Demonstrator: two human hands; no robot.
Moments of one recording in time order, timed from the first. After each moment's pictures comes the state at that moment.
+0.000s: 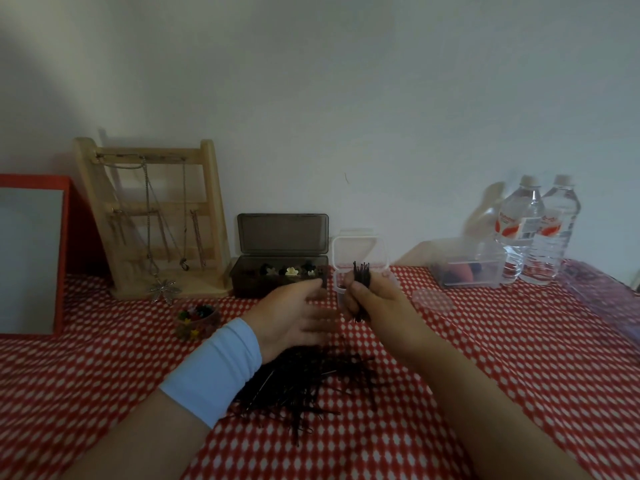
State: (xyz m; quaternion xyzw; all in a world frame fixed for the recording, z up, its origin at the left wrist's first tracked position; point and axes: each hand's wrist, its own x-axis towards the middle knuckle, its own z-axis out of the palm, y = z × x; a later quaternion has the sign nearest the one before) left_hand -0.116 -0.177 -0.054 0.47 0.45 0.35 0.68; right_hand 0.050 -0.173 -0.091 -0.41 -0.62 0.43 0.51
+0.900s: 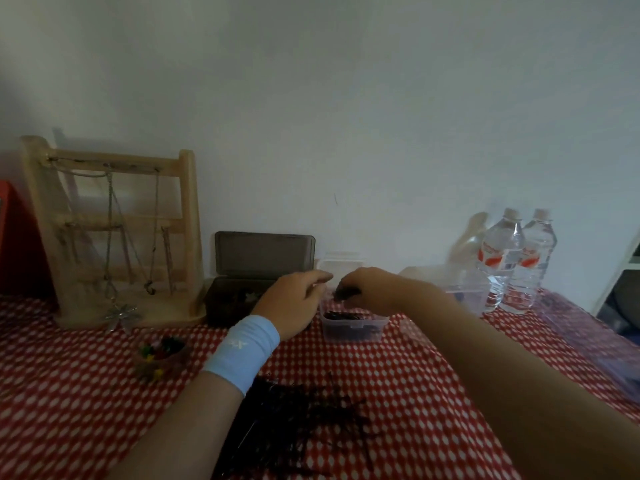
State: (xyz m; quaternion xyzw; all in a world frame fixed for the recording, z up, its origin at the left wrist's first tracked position) left_hand -0.102 -0.069 -0.077 0.80 0.43 0.35 0.22; right_hand 0.081 -0.073 -0.029 -0.60 -0.80 0.08 -0.01
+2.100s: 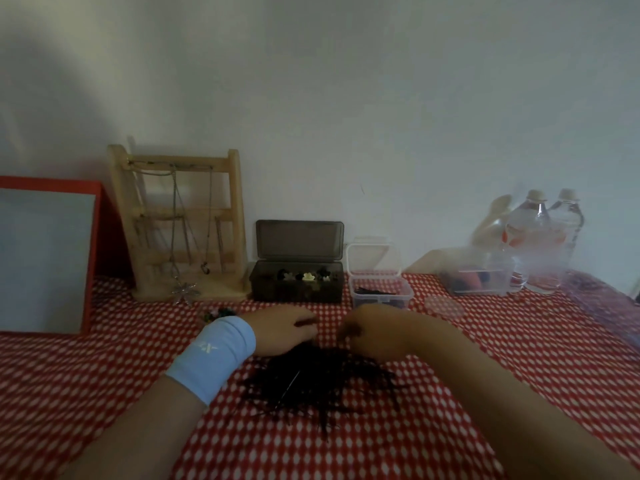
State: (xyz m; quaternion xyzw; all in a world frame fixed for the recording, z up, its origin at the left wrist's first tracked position) left_hand -0.177 -0.146 -0.070 0.84 0.50 0.00 0.21; right_hand 0.025 -0.166 -0.063 -0.57 -0.81 0.15 -0.04
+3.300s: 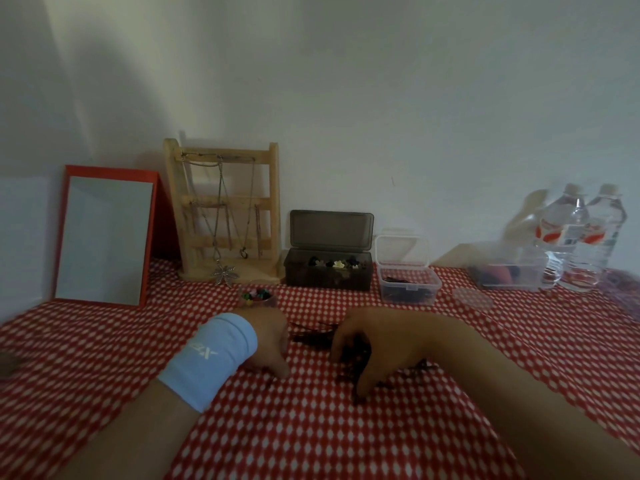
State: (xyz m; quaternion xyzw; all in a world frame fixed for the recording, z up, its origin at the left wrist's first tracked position) left_hand -0.230 -0.197 -0.066 0.78 0.59 -0.15 0.14; right_hand -0.009 -0.205 -0.055 -0.43 -0.88 0.18 -0.06
